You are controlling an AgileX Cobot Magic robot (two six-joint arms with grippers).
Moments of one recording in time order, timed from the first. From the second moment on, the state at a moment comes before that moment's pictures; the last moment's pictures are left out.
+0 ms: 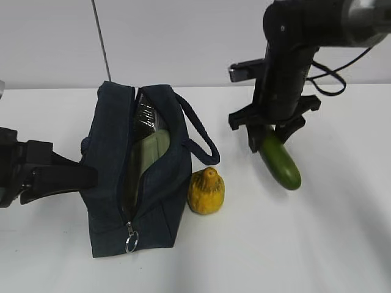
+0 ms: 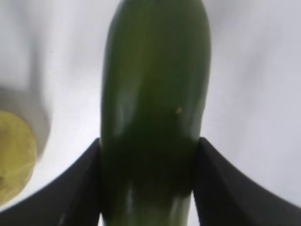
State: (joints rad) left arm -0.15 1.25 -0.53 -1.38 0.75 1.03; right arm 0.34 2.08 -1.65 -0.04 1.09 0.13
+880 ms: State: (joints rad) left arm -0.15 1.25 -0.53 -1.38 0.75 1.03; right arm 0.34 1.92 -1.82 0.68 1.10 -0.29
